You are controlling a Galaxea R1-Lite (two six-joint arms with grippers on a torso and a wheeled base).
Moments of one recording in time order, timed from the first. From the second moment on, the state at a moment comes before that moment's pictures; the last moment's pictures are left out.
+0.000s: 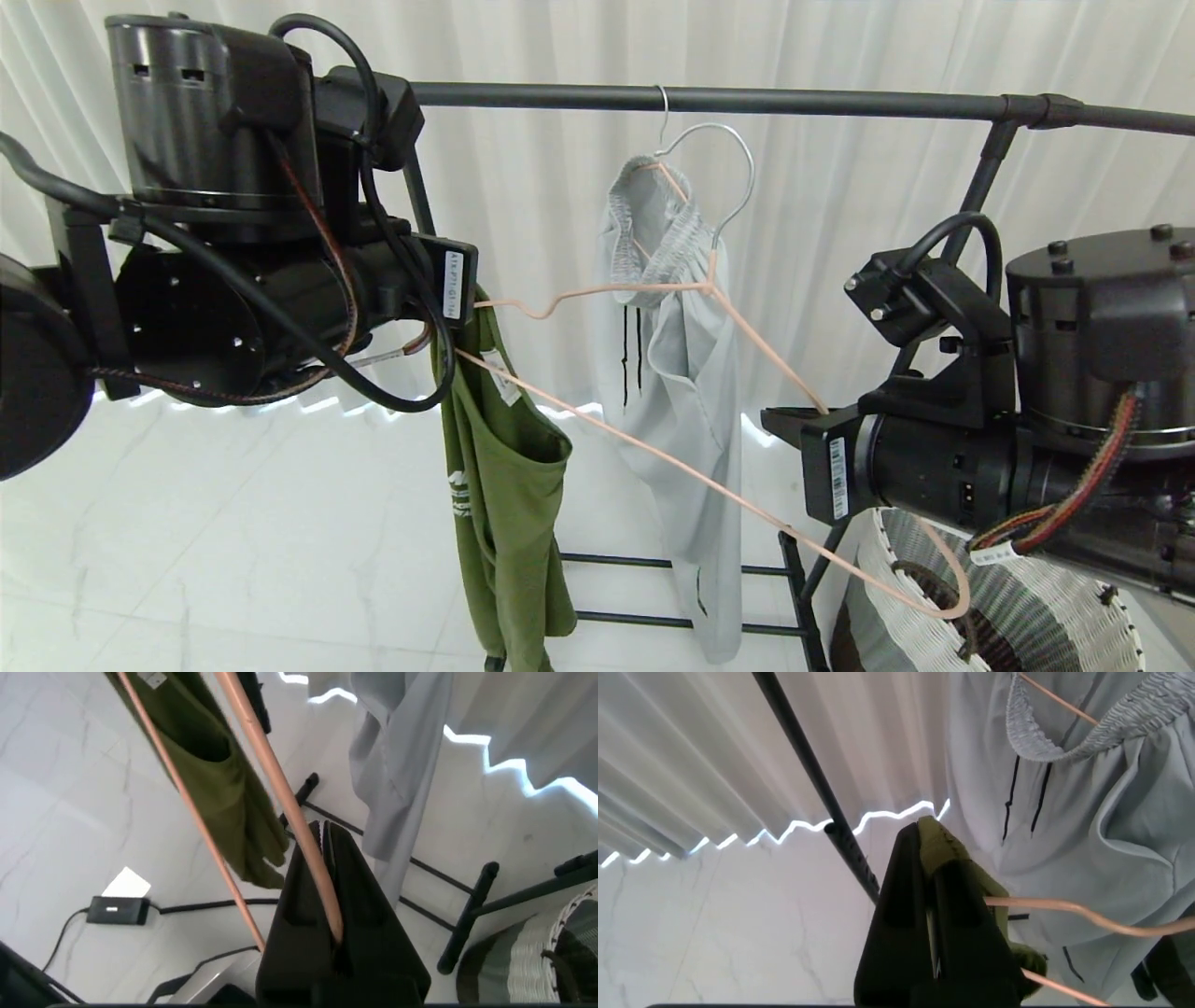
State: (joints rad) left arm -0.58 1.55 -1.19 -0.13 0.48 0.13; right arm 0.98 1.49 -0.97 -0.14 -0.30 0.28
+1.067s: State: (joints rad) left arm -0.68 1.53 -1.25 -0.13 0.48 0.09; right arm 1.07 1.58 -1.01 -0.19 -0.32 0.28
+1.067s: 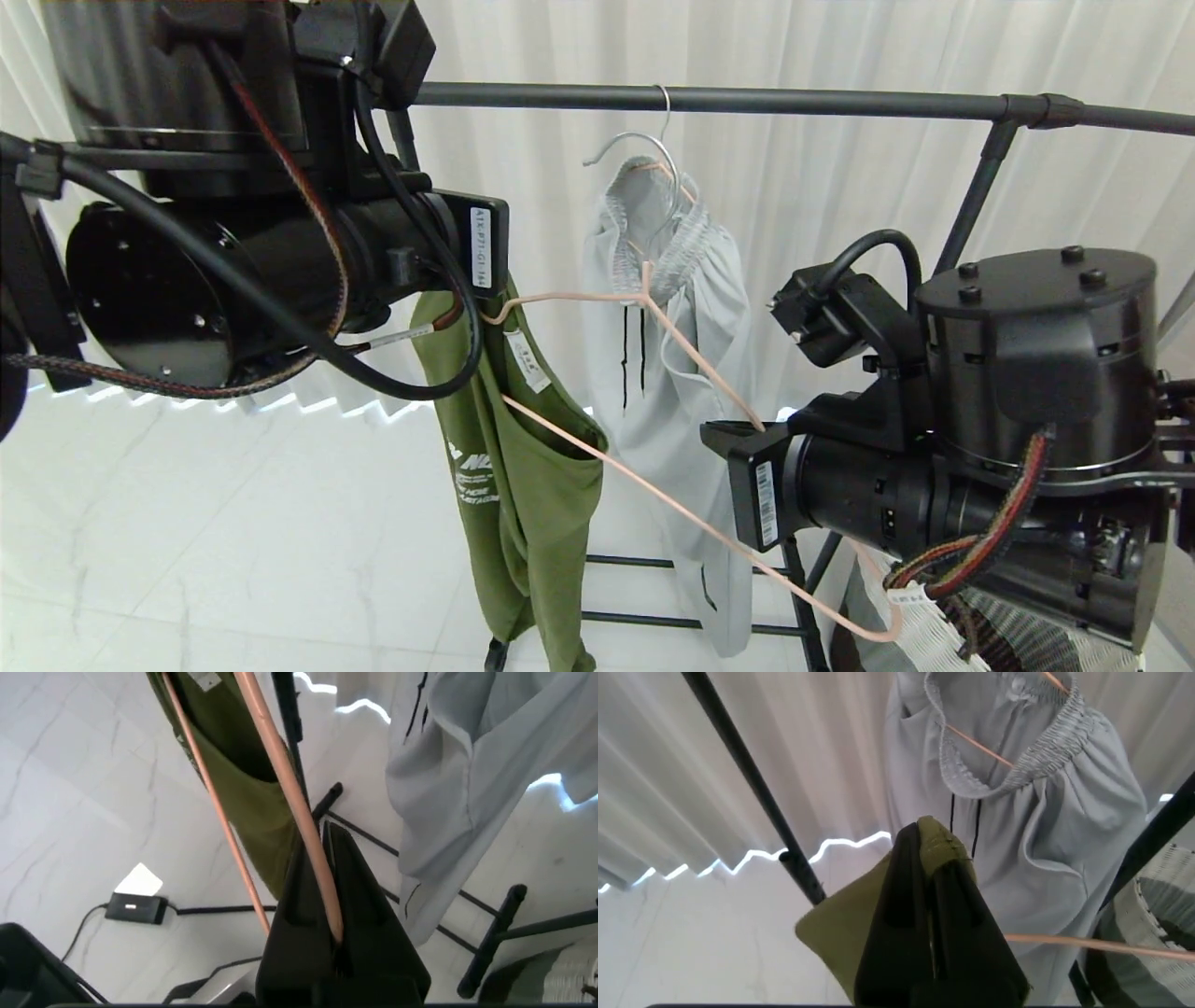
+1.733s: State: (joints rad) left arm -0.69 1.49 -1.28 0.01 0.48 0.09; right arm 1.01 1.59 -1.05 -0.23 -0.39 0.27
